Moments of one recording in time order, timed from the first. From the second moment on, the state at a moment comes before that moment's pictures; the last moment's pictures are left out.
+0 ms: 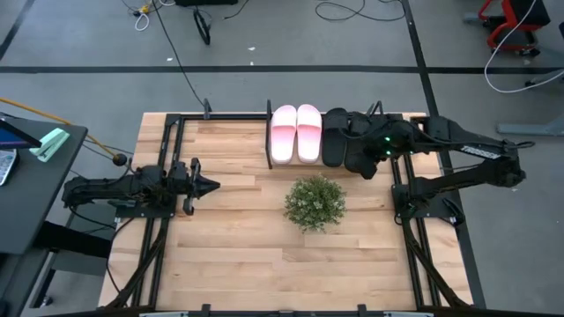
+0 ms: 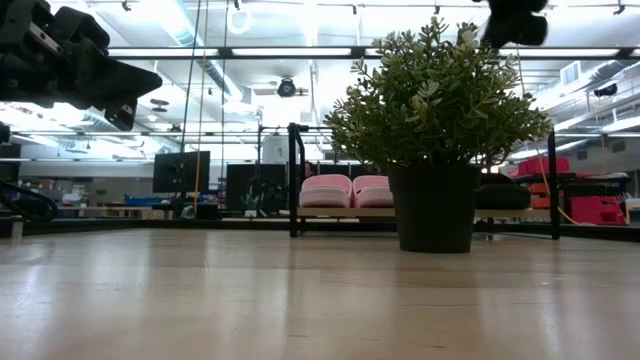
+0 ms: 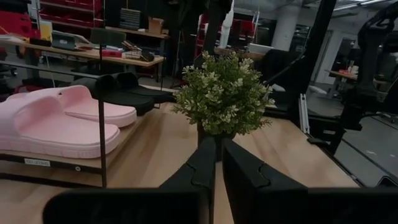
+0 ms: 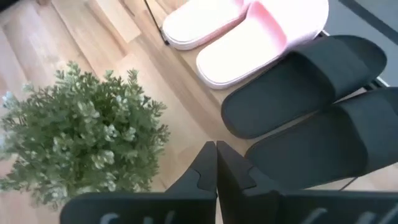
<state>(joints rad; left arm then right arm) 0.00 0.01 0.01 0.04 -0.04 -0.17 -0.19 1.07 1.29 -1.17 0.14 0.46</state>
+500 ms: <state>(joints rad) 0.00 0.01 0.01 0.05 -0.03 -0.17 -0.04 0.58 0.64 -0.64 0.14 0.59</state>
